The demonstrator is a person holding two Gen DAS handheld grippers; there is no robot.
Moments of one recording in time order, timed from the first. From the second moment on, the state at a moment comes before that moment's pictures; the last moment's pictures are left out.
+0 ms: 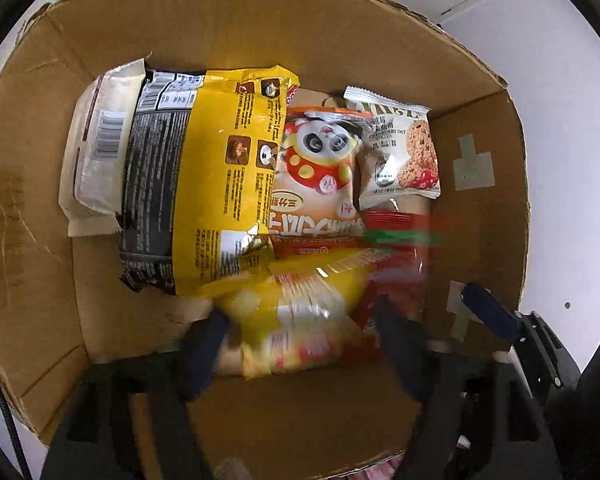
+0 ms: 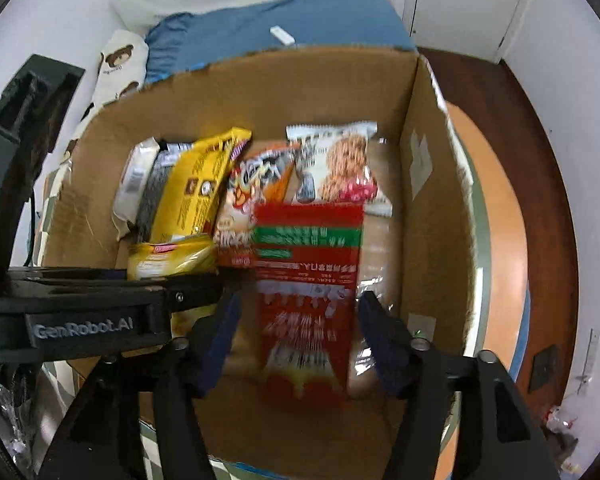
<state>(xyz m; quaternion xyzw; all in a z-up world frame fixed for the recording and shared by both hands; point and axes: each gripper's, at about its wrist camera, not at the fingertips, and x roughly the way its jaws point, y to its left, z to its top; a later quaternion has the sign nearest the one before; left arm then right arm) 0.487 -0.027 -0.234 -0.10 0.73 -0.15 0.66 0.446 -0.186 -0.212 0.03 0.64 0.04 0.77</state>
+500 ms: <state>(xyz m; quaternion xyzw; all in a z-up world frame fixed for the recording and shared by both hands) 0.465 -0.001 -0.185 -0.05 0.67 -0.11 0.73 0.435 -0.182 -0.199 0.03 0.64 0.02 0.77</state>
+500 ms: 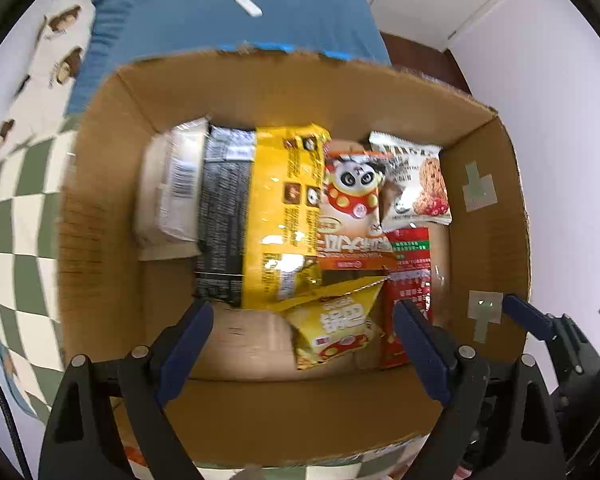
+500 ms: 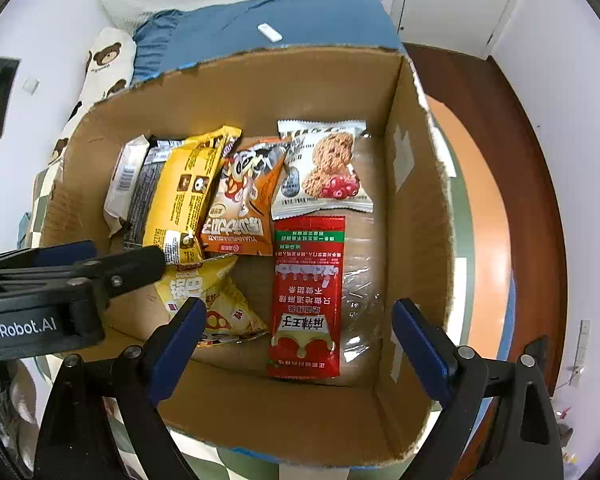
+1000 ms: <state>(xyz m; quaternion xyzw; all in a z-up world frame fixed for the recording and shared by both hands) 0.394 0.033 -0.118 0.01 0.53 -0.07 0.84 0.374 -0.176 -0.137 0.01 0.55 0.01 0.84</state>
